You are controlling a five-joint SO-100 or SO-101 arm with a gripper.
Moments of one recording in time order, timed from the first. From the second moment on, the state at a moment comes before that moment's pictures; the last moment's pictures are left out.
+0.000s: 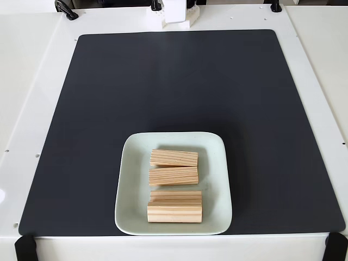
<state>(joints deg) -17.1 147.4 126.4 0.5 9.1</state>
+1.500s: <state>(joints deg) -10.0 193.0 181.2 46.4 9.1</state>
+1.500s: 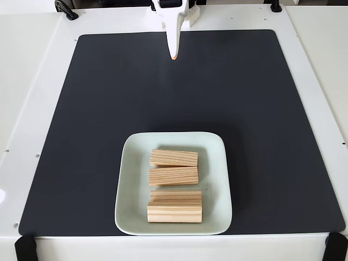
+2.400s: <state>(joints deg) -3.2 193.3 181.2 44.5 9.1</state>
